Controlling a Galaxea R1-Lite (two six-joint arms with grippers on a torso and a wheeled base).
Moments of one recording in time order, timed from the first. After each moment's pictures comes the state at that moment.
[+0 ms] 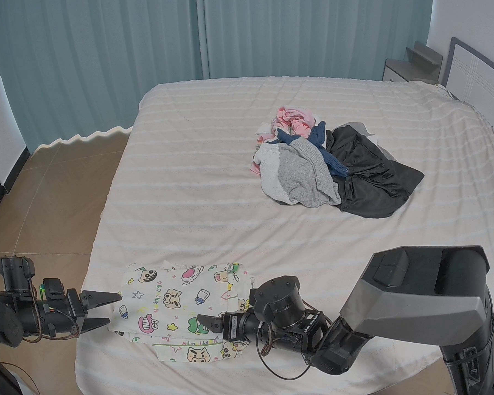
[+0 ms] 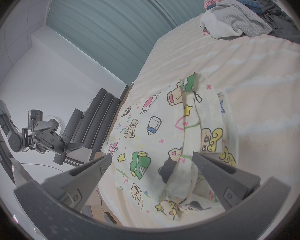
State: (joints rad) left arm 0.26 1.74 -0.12 -0.83 -0.85 -0.56; right arm 0.89 2.43 -0.92 -1.03 0.03 0.65
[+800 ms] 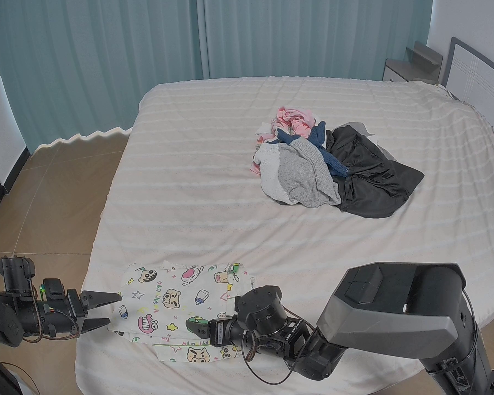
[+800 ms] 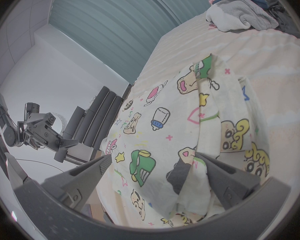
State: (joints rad) left arm 0.26 1.74 -0.12 -0.83 -0.85 -0.56; right arm 0.92 2.53 -1.02 -1.04 0.02 0.65
